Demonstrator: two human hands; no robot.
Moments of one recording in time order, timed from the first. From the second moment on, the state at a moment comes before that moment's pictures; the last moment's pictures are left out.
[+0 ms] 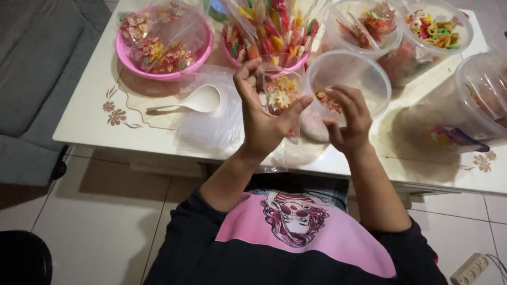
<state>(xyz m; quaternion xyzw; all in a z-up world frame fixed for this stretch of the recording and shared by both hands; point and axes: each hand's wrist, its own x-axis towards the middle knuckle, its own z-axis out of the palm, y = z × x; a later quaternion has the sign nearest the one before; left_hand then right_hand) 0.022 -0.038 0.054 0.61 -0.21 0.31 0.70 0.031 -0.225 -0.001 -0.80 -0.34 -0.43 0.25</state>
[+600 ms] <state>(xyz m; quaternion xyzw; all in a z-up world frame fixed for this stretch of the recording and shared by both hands) 0.069 -0.036 -0.106 0.51 -0.24 -0.05 0.82 0.050 -0.212 -0.125 -0.73 -0.12 -0.01 0.68</state>
